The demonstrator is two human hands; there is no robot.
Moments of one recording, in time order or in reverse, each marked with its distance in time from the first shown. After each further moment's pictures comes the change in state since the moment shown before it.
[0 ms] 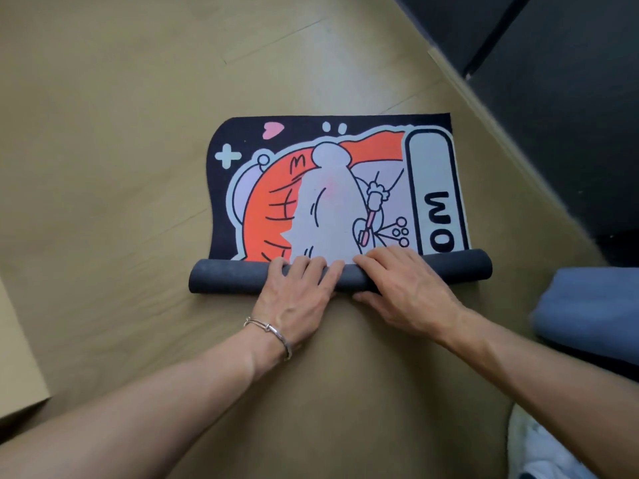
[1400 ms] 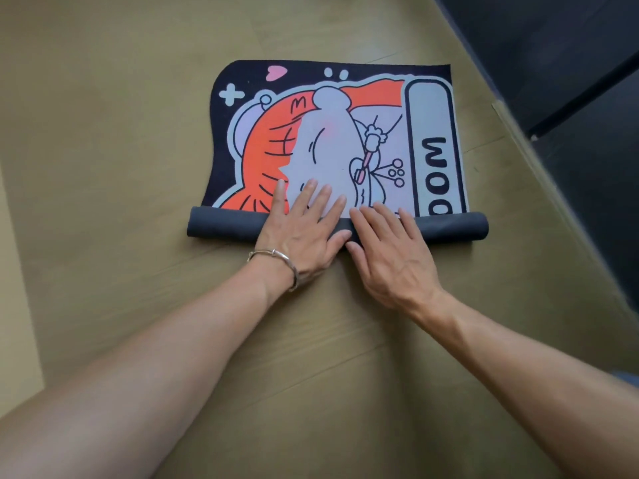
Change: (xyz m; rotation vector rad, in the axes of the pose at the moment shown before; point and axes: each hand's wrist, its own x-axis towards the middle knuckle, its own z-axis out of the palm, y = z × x) left_hand 0.095 -0.096 -0.007 0.072 -0.412 -0.236; right_hand 0.124 -0.003 -0.016 -0.120 0.337 0.016
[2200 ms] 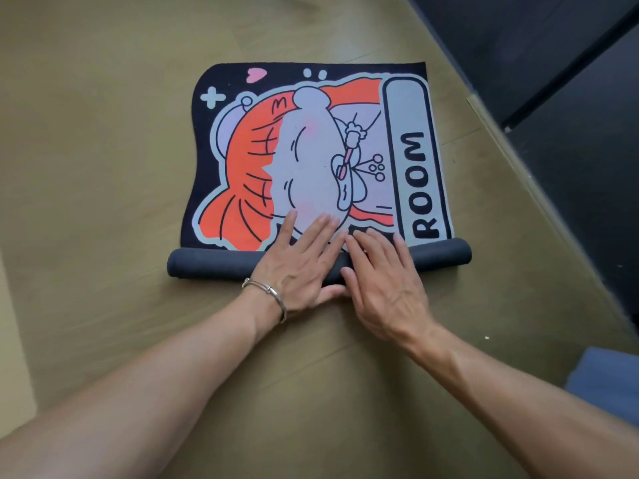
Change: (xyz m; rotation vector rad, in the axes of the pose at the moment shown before) left_hand -0.028 0.017 0.024 0.028 0.128 0.275; right_hand -0.048 -0.010 -0.002 0.074 0.022 0.074
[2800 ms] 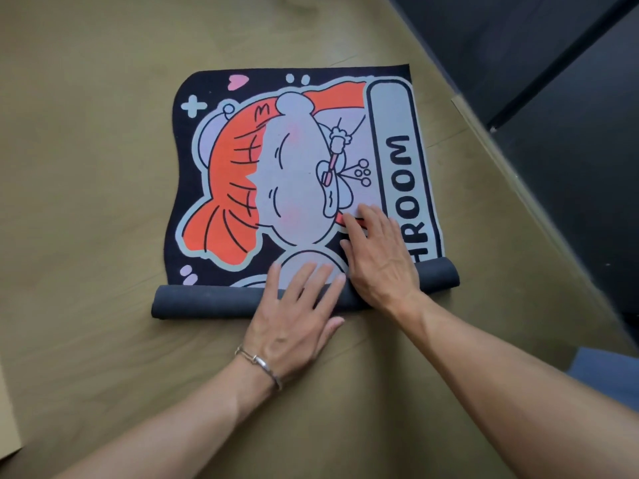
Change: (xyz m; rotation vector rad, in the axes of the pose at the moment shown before) left_hand -0.036 0.044 -0.001 -0.078 0.184 -0.097; right_hand 0.042 0.023 0.008 0.114 -0.147 0.152
